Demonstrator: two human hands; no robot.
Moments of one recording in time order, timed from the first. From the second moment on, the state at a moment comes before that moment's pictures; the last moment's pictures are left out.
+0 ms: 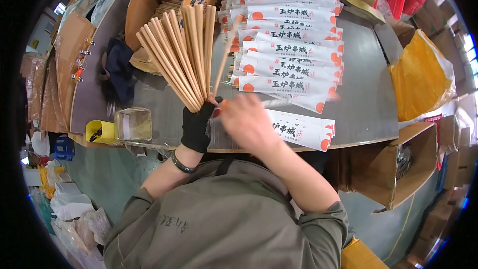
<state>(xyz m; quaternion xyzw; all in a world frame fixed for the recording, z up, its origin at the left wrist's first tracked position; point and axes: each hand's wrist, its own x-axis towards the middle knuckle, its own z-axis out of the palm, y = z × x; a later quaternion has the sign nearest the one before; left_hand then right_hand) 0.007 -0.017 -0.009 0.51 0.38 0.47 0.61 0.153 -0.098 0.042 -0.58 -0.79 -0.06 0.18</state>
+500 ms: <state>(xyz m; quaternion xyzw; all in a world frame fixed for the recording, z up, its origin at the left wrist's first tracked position) -0.045 0.008 -0.026 0.59 0.47 0.43 0.50 0.168 -0.146 -0.009 -0.63 -0.72 -0.03 0.30</state>
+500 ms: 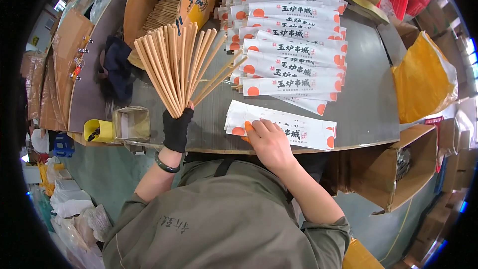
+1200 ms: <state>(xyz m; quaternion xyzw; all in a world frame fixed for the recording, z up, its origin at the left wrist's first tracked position) -0.106 0.019 0.005 0.74 0.44 0.27 0.43 0.204 -0.136 0.038 -0.71 -0.47 0.27 0.46</state>
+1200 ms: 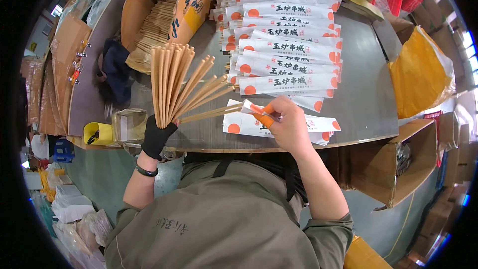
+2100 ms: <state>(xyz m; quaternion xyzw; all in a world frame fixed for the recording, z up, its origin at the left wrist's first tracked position) -0.052 0.010 -0.024 0.68 0.44 0.41 0.42 0.182 -0.145 -0.008 -0.63 -0.71 0.01 0.32</state>
